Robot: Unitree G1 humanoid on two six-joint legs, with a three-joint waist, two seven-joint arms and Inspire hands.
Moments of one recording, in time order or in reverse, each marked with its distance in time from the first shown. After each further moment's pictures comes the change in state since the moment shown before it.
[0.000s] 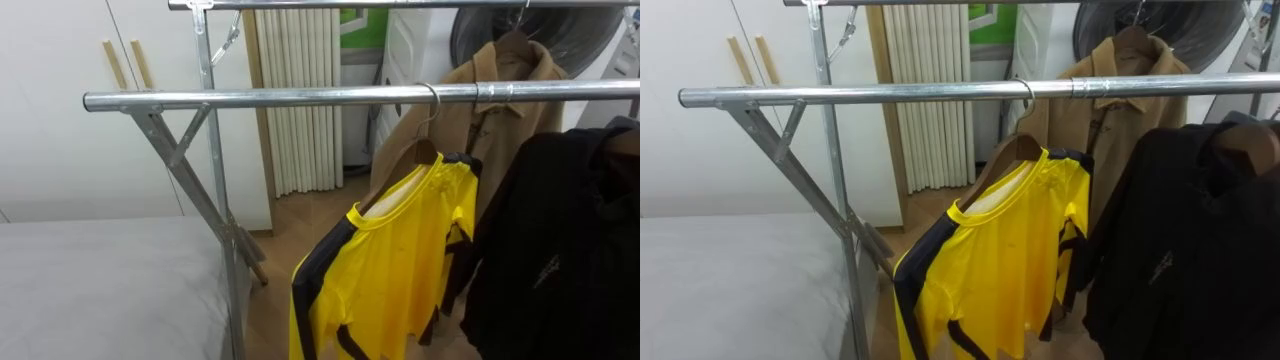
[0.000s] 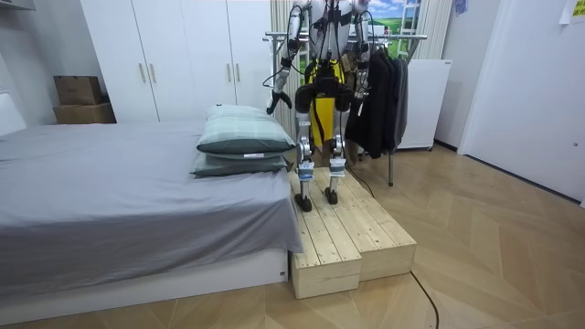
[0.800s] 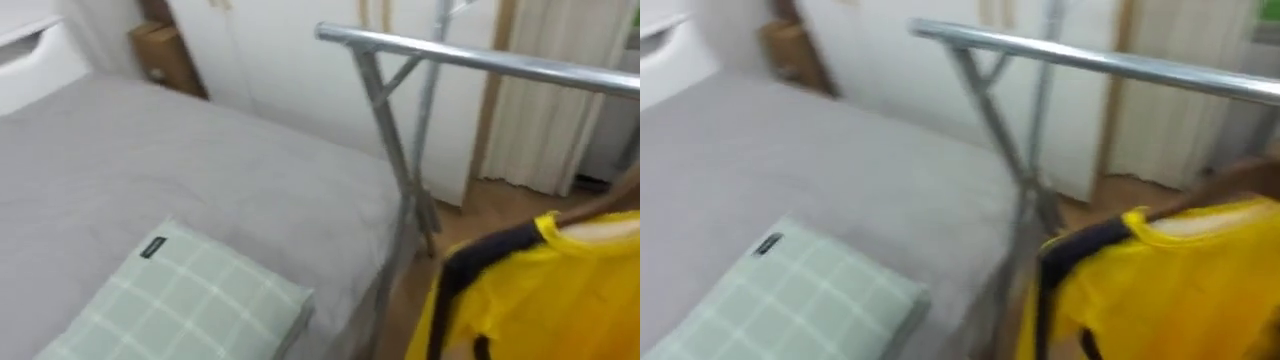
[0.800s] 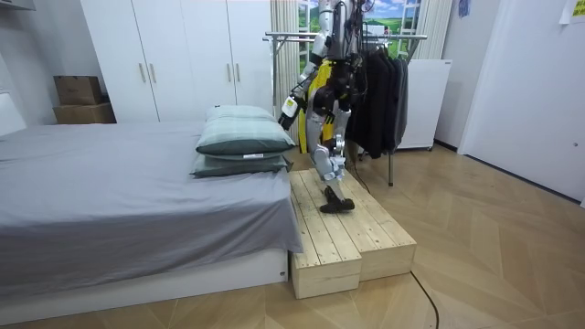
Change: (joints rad) left arm -0.071 -0.032 -0.079 0.041 0.048 0.056 -0.155; right arm -0.127 -0.062 -0.038 -0.049 -0.198 -0.005 0.001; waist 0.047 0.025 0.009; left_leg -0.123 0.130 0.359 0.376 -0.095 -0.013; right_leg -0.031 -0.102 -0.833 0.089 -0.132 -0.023
